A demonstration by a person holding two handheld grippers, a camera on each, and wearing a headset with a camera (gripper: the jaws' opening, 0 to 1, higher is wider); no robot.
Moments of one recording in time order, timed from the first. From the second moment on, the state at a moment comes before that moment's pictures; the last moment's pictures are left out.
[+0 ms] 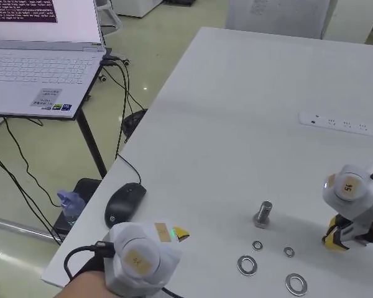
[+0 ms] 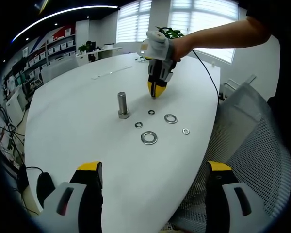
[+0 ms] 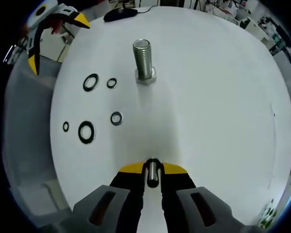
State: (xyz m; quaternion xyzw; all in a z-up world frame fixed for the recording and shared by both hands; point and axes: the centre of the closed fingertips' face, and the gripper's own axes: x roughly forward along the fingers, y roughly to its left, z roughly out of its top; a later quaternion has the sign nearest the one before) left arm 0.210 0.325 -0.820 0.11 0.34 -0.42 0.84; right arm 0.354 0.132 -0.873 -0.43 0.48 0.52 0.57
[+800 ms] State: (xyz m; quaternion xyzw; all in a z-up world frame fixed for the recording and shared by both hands) left arm 0.208 0.324 -0.816 0.11 0.34 -0.42 0.84; right arm 0.353 0.130 -0.869 -0.42 0.48 0.52 0.57
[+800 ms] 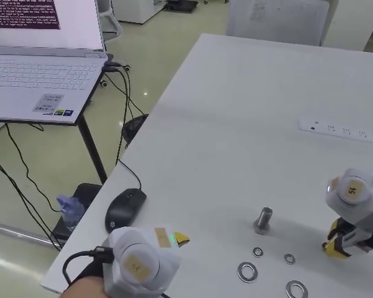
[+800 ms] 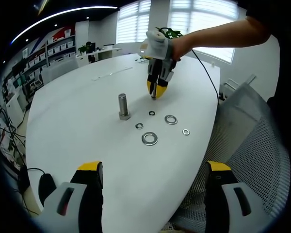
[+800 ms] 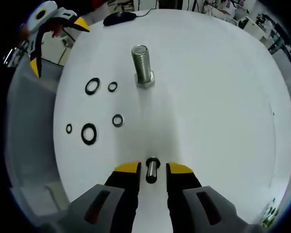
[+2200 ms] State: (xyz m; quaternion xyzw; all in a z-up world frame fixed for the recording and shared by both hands) left arm 0.213 0.316 -0.795 0.12 0.32 -0.43 0.84; right arm 0.344 0.168 -0.821 -0.42 0.44 0.55 0.56
